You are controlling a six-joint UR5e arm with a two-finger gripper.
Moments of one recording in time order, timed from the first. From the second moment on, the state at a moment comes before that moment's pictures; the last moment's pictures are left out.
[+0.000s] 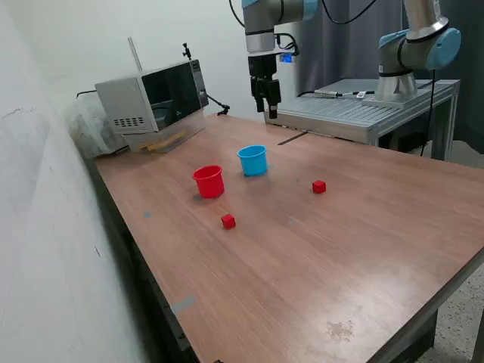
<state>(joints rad) -0.18 -1.23 1.71 -2.13 -1.60 3.19</state>
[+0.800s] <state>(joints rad) 0.07 -1.31 1.77 -2.12 -1.52 3.19</state>
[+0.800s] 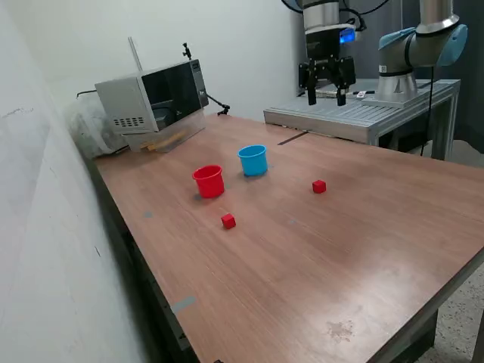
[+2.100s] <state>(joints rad) 0.04 -0.95 1.76 -2.38 -1.52 3.23</state>
